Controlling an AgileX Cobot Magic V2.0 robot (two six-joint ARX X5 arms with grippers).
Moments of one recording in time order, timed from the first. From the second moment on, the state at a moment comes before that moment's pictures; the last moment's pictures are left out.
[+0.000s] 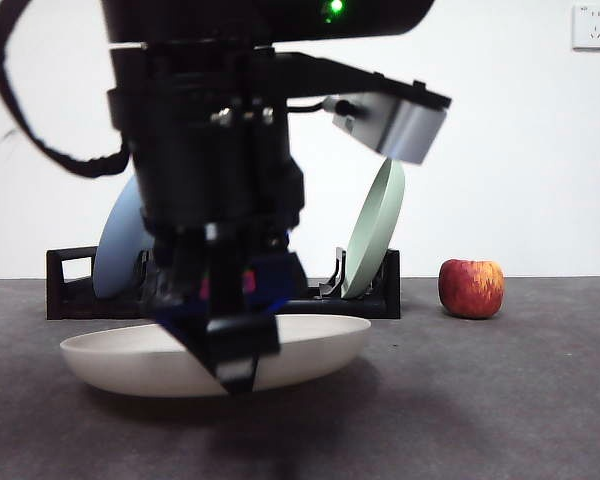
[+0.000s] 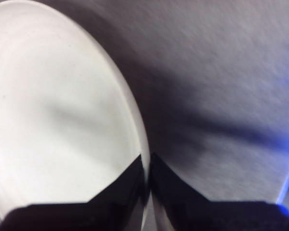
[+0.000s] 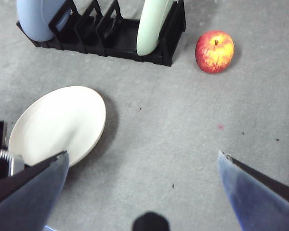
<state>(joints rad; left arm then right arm) -1.17 1.65 1.02 -0.67 -0.42 0.20 0.08 0.75 1.04 -0.99 -0.37 -0.05</state>
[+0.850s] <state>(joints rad) -1.18 1.66 1.06 -0.69 -0.30 0.12 0.08 0.76 1.04 -0.99 -0.39 -0.05</state>
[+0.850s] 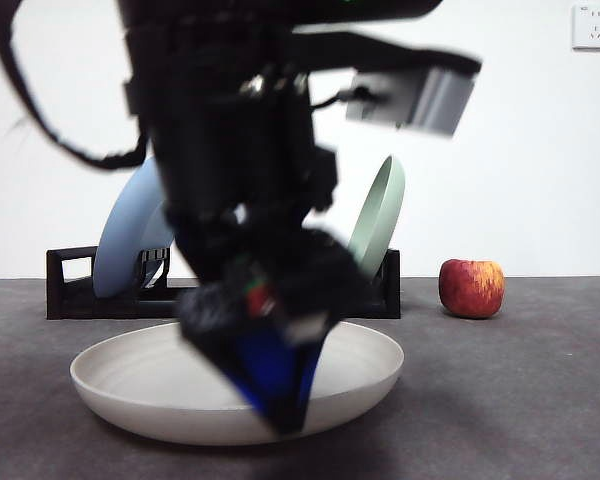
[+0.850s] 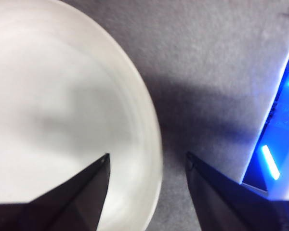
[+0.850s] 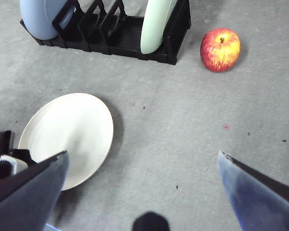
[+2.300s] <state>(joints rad) -1.11 0.81 1.34 -0.96 -0.31 -0.22 0.08 1.89 1.55 -0.58 -0.29 -0.01</state>
